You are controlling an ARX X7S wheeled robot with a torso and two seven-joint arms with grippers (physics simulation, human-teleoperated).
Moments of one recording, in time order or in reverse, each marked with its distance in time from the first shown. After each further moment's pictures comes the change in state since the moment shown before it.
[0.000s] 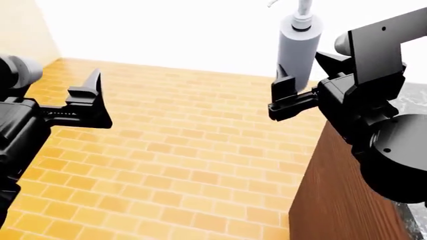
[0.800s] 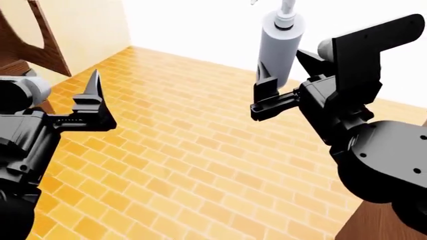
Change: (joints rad) left arm 0.182 0.094 0.013 0.044 0.348 0.153 0.126; right arm -0.070 -0.072 -0.023 -0.008 -0.142 -0.120 -0.073
